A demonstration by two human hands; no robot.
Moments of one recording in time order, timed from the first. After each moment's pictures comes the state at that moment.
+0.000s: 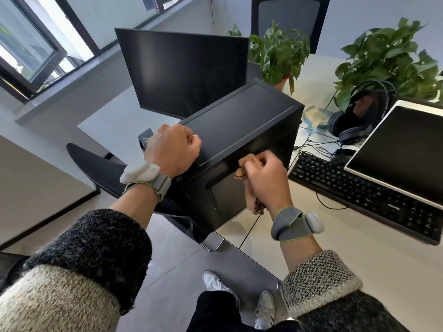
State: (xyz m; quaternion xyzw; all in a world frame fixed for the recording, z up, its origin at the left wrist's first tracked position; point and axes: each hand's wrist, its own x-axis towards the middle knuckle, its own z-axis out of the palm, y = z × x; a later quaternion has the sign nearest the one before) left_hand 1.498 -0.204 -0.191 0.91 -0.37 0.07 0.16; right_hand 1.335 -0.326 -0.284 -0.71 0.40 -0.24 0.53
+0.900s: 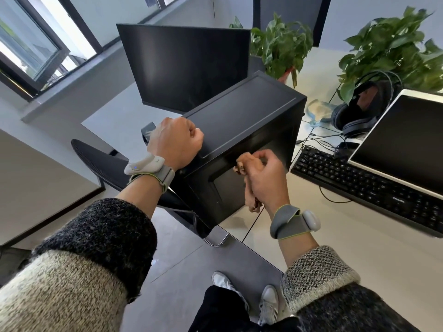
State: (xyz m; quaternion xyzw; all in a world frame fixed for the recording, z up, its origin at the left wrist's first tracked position) left_hand 1.496 -0.202 -0.188 0.91 -0.38 0.07 0.17; right_hand 1.331 -0.311 -0.294 -0.69 0.39 -0.26 0.56
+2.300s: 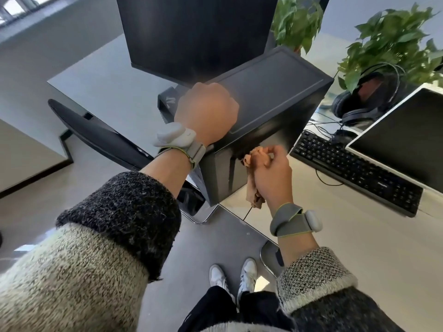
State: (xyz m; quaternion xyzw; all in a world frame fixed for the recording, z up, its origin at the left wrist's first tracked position) left_hand 1.508 -0.192 -0.198 0.86 -0.43 0.07 0.27; right_hand 1.345 -0.250 -0.303 -0.69 0.47 -0.24 0.49
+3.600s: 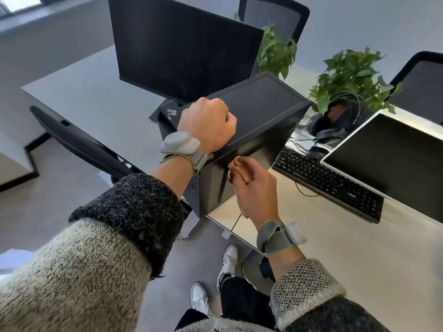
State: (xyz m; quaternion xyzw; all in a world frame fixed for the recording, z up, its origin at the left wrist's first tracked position) left_hand 1.506 -0.186 -0.187 0.86 -0.44 0.04 0.26; right_hand 1.341 -0.214 -0.286 -0.79 0.38 -0.29 0.38
